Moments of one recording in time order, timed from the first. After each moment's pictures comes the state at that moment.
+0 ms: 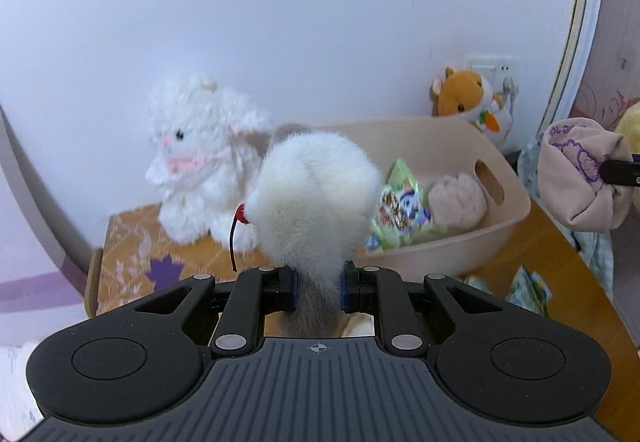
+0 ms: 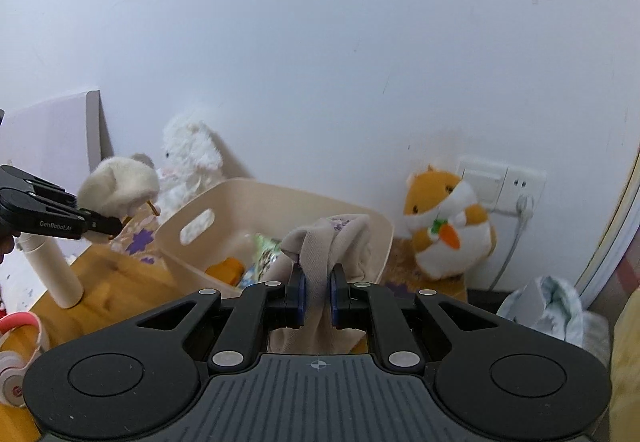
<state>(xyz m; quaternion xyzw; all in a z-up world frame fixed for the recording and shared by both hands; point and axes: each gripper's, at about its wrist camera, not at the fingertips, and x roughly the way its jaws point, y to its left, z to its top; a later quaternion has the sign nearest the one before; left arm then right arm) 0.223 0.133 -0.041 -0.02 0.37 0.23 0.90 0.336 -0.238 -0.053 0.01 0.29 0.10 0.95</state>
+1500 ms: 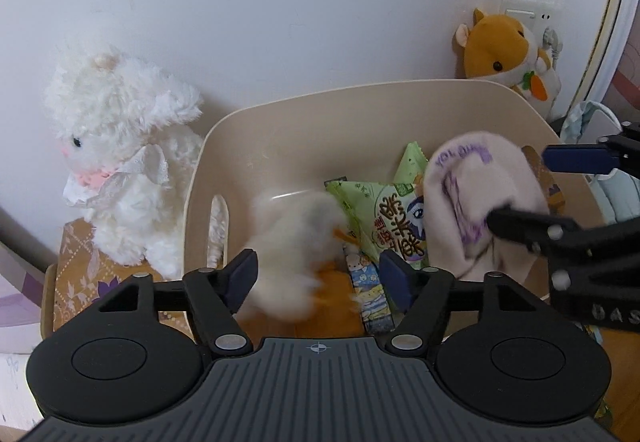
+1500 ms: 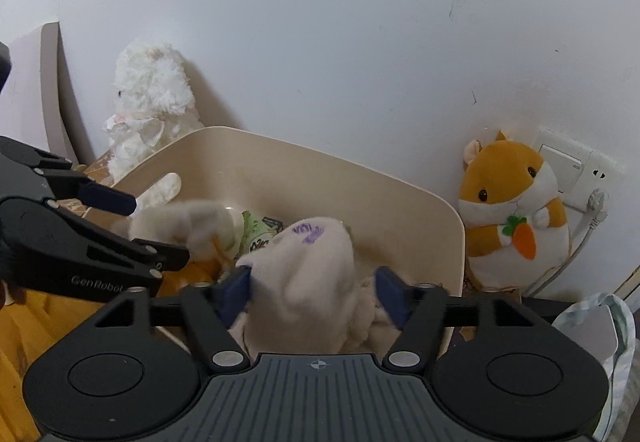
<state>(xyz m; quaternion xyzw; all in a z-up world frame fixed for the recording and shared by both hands) 0.352 0.156 -0.113 -0.01 0.44 0.25 0.86 0.475 -0.193 -0.139 -0.02 0.37 0.10 0.92</state>
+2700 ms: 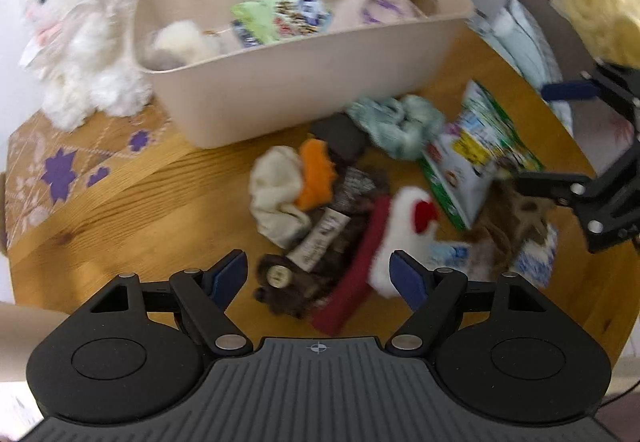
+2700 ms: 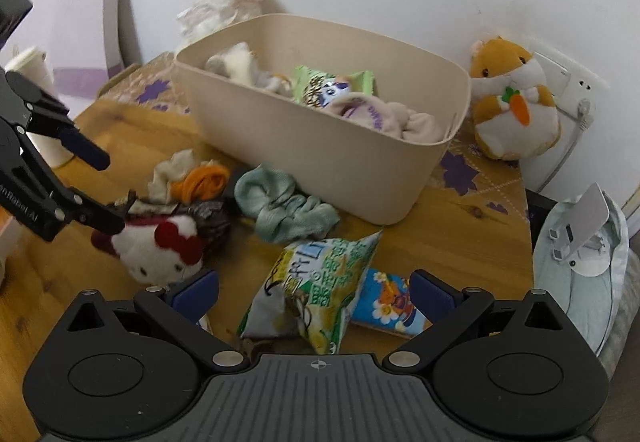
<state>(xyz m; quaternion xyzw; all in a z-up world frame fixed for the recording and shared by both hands) 0.224 0.092 -0.152 -0.03 0.54 0.11 0.84 0.323 -0.178 -0.167 -0.06 0.44 0.12 0.89</state>
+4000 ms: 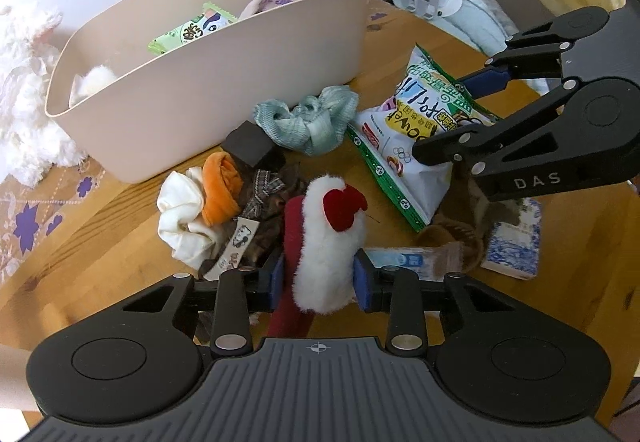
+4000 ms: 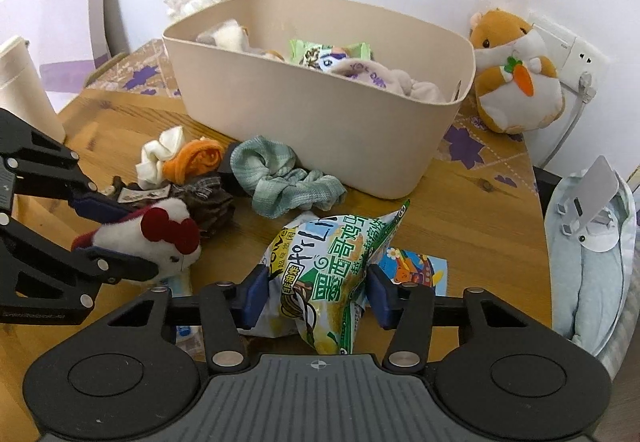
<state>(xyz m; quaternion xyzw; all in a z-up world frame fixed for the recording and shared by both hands) 0.230 0.026 -0.191 0.05 0.50 0.08 0.86 0.323 -0.173 -0.188 -0.04 0.45 0.10 0.89</state>
